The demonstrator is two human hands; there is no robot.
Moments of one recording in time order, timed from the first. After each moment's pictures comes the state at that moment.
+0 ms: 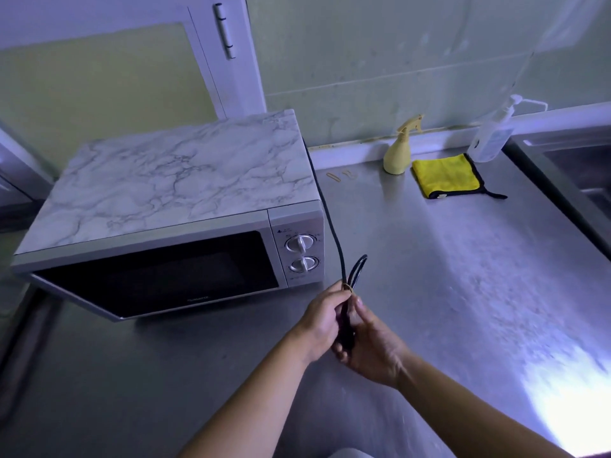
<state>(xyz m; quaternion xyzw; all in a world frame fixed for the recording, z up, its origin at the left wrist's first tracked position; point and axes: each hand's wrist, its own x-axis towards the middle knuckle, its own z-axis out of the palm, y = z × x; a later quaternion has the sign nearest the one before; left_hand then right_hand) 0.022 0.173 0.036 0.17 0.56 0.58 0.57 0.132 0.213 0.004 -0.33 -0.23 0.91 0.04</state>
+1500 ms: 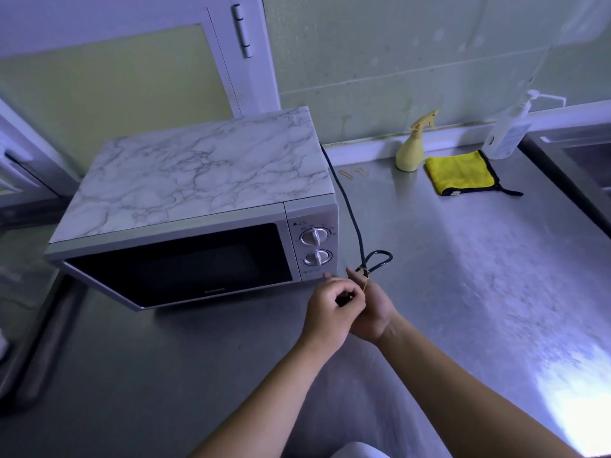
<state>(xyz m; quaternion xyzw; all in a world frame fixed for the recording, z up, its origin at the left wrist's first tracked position) 0.027 0.143 0.055 0.35 0.72 0.53 0.28 0.083 0.228 0.031 -0.33 -0.07 0.94 0.09</state>
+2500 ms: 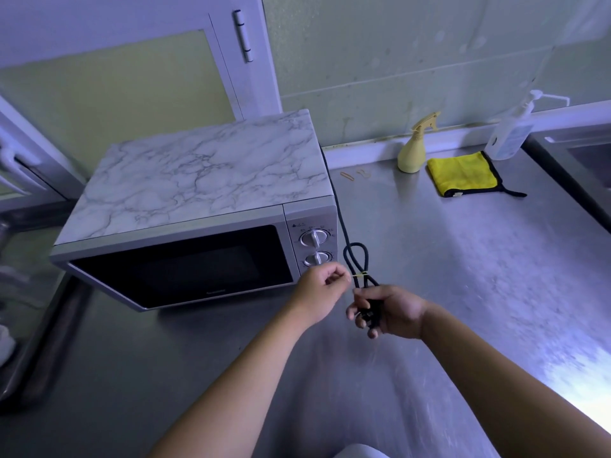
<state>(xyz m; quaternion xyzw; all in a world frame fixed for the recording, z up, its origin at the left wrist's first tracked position) -0.019 0.162 0.064 0.40 0.72 0.43 0.37 0.130 0.271 0.026 -0.30 -0.39 0.86 -0.08</state>
